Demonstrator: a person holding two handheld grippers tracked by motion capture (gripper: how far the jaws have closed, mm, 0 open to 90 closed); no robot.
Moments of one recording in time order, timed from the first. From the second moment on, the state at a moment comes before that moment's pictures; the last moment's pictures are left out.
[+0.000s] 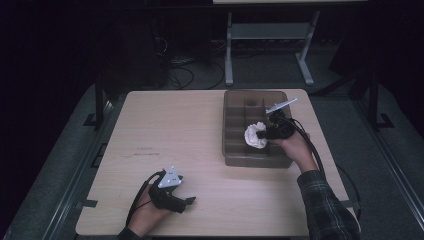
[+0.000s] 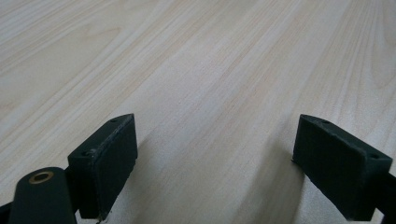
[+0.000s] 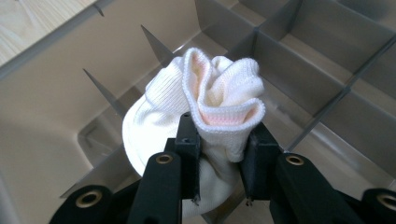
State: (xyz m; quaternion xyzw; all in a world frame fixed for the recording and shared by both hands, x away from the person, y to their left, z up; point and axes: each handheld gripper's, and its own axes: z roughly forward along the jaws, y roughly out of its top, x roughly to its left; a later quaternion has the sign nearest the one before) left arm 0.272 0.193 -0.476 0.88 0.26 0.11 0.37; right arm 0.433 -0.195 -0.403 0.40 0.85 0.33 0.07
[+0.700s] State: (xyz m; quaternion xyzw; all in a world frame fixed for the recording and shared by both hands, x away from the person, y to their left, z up) left arm 0.272 0.193 -0.476 0.88 0.26 0.11 0.37; right arm 0.444 -0.186 -0.417 0.42 0.86 0.29 0.06
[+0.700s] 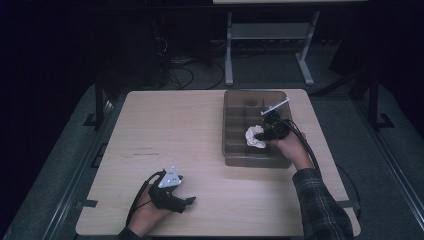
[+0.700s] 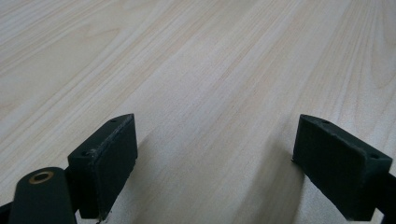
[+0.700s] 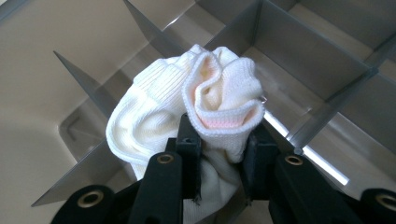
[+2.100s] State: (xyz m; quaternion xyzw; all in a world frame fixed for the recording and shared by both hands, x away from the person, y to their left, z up) left arm 0.272 0.192 -0.476 0.88 0.26 0.11 0.37; right arm 0.444 -0.179 -0.416 0.40 0.88 0.24 0.06
